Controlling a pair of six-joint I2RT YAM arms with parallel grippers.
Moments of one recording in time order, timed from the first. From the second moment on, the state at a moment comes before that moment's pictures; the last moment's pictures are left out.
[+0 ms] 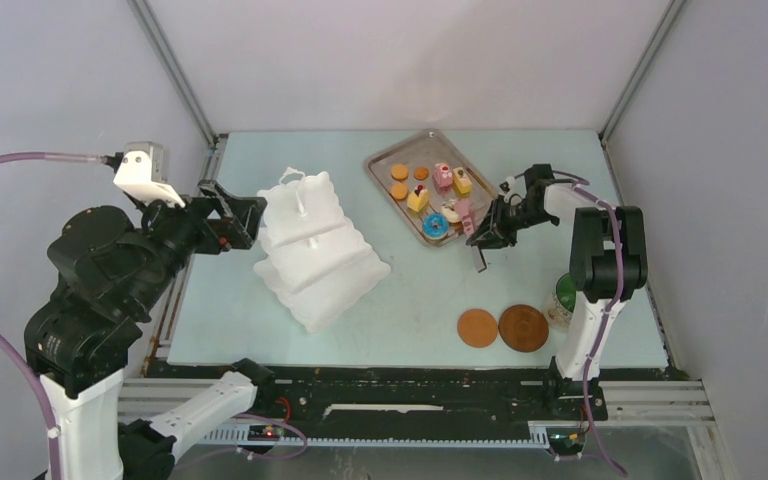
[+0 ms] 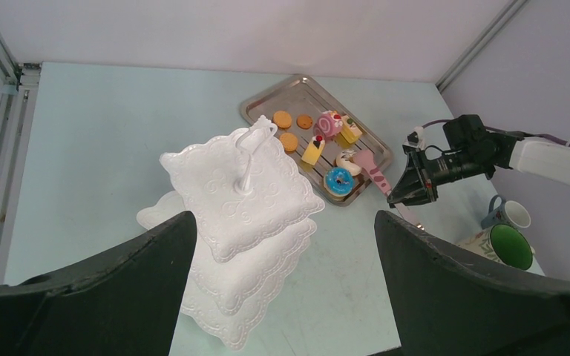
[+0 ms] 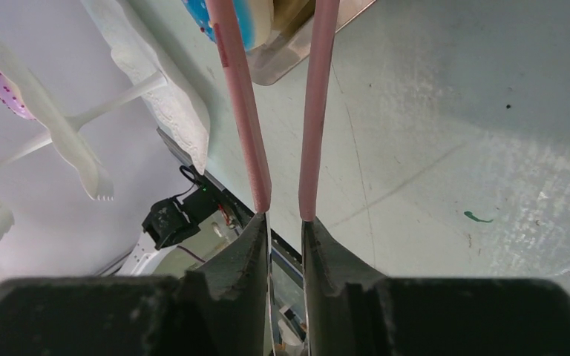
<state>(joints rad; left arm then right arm) -0.46 0.87 1.77 -1.06 -0.18 -0.30 0.03 1.99 1.31 -0.70 -0.86 0.40</state>
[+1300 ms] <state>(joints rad) -0.47 0.88 1.76 -1.06 -0.15 -0.31 0.55 1.58 1.34 -0.78 -0.75 0.58</state>
